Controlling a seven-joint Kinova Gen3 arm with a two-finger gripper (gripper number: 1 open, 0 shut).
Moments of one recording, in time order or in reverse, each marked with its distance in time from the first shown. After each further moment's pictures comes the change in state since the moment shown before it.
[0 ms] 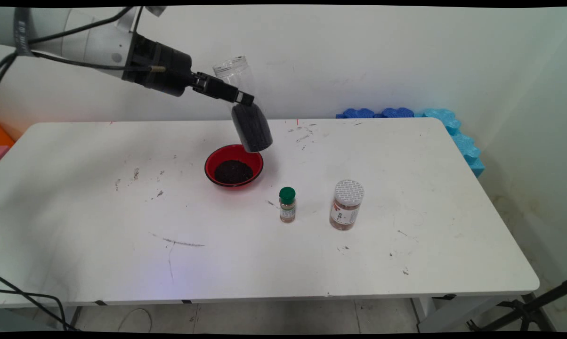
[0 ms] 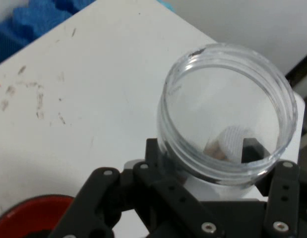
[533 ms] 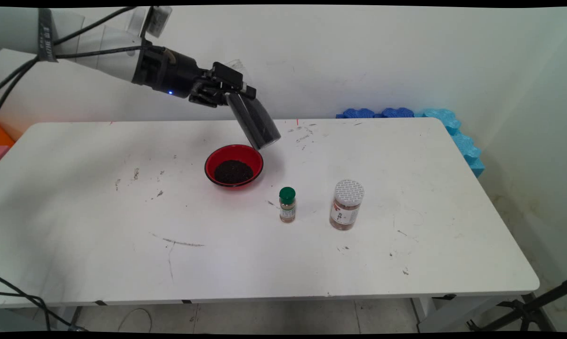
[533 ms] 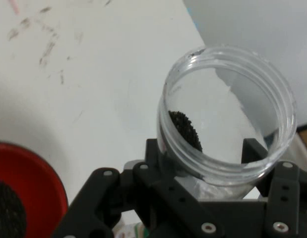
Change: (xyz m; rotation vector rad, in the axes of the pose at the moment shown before) arm -0.002 -0.021 0.014 0.017 0.022 -0.487
